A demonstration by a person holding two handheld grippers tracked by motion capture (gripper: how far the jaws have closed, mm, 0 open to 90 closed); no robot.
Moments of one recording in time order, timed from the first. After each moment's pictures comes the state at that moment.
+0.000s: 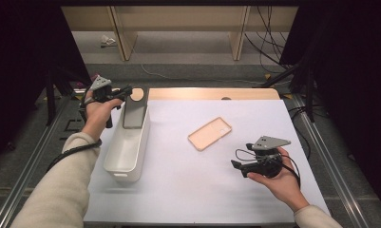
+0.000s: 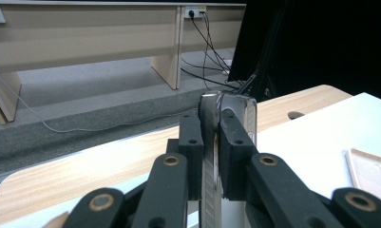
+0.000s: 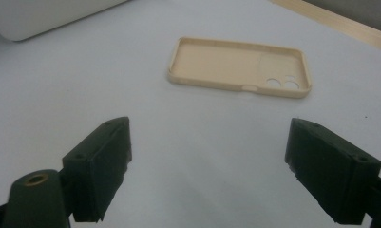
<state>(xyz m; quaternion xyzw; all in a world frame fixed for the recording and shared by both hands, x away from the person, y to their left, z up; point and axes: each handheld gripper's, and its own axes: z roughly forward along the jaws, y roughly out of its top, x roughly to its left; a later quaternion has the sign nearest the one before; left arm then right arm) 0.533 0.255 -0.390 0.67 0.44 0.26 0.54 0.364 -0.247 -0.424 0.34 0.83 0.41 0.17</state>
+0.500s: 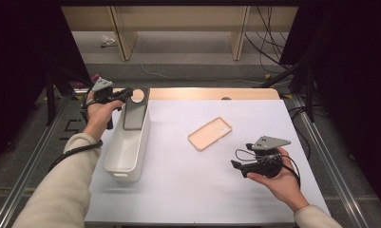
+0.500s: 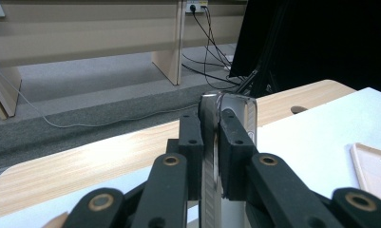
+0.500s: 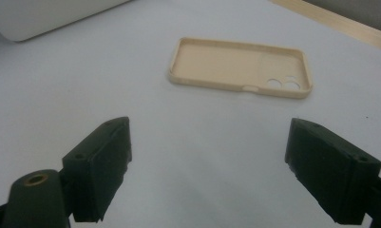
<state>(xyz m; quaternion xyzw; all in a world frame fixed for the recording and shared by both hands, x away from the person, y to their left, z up) 0.535 0.255 -0.397 0.68 0.44 0.26 0.53 0.364 -0.247 -0.423 0.34 0.83 0.41 0.17</state>
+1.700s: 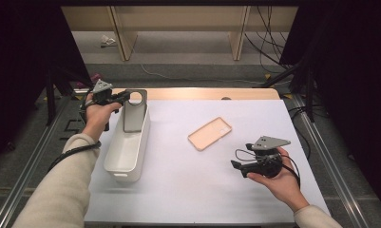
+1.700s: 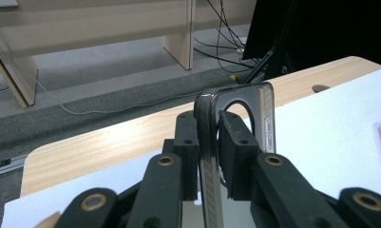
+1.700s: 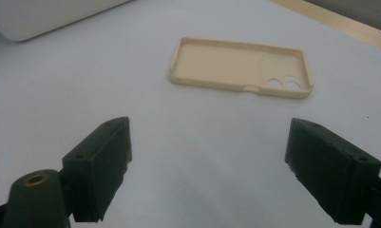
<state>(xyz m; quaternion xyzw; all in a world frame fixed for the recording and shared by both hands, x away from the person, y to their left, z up) 0.537 0.264 -0.406 0.70 0.45 0.27 0.49 0.364 -0.247 -0.423 0.34 0.83 0.41 0.17</state>
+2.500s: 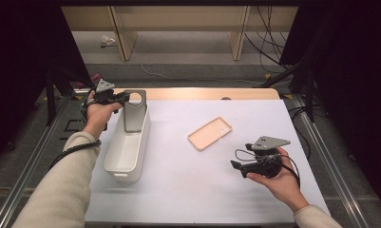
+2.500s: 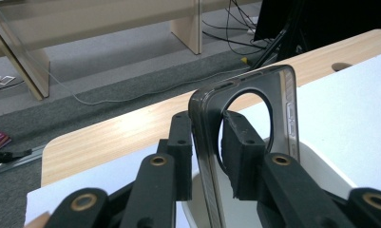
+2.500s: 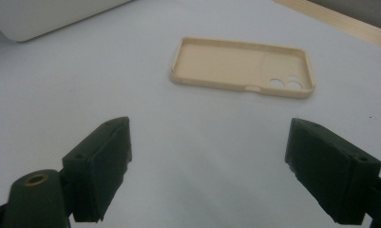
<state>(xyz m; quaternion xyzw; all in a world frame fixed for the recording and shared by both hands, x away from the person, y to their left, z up) 0.544 0.264 -0.408 0.72 0.45 0.28 0.45 0.364 -0.247 -0.424 0.33 0.83 0.41 0.17</state>
